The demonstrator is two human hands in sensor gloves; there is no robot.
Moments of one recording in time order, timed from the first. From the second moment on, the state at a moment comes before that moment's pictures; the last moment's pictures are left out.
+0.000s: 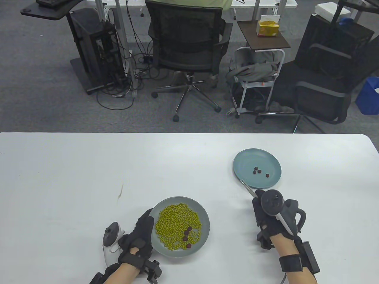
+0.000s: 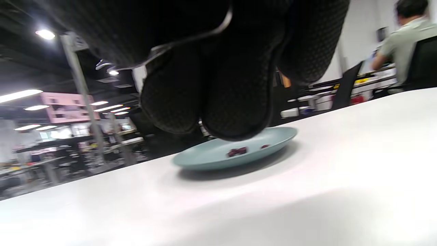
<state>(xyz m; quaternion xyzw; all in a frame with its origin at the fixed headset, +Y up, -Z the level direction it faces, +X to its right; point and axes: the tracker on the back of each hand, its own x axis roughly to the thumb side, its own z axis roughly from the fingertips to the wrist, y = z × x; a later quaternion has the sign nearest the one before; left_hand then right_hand) -0.197 -0.806 -0.296 -0.14 -0.05 0.78 0.60 0.220 -0.725 -0.354 -0.05 -0.09 0.98 0.15</state>
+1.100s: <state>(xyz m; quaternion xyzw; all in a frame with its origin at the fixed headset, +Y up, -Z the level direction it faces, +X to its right) -0.198 -0.806 -0.299 -0.13 -0.05 0.76 0.63 0.113 -0.719 -0.294 0.25 -0.17 0.95 0.07</state>
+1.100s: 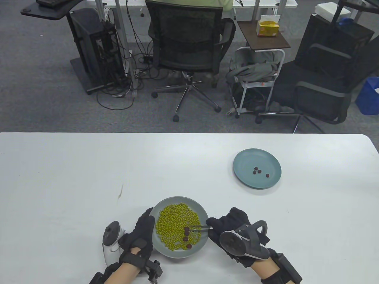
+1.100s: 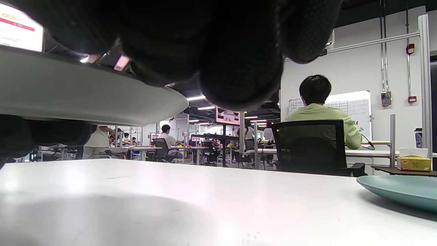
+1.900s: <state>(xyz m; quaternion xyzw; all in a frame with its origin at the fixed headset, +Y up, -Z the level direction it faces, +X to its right) -0.194 -0.809 -0.298 -0.14 -0.06 0.76 0.63 0.104 -0.719 -0.285 0.27 -0.21 0.94 0.03</state>
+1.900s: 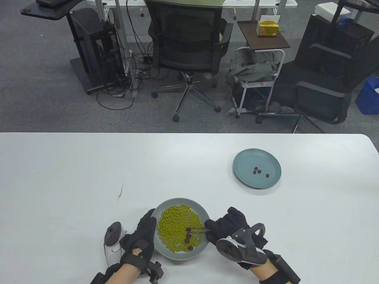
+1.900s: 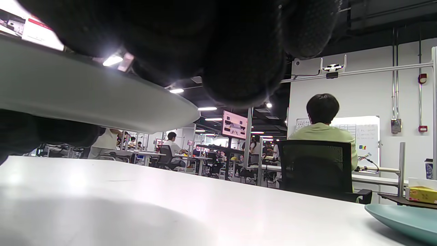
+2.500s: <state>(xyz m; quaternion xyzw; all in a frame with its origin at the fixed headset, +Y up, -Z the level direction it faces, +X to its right) -0.194 -0.811 -0.298 -0.15 -0.05 0.76 0.63 0.288 -0.740 -0.372 -0.09 -0.14 0.98 0.07</state>
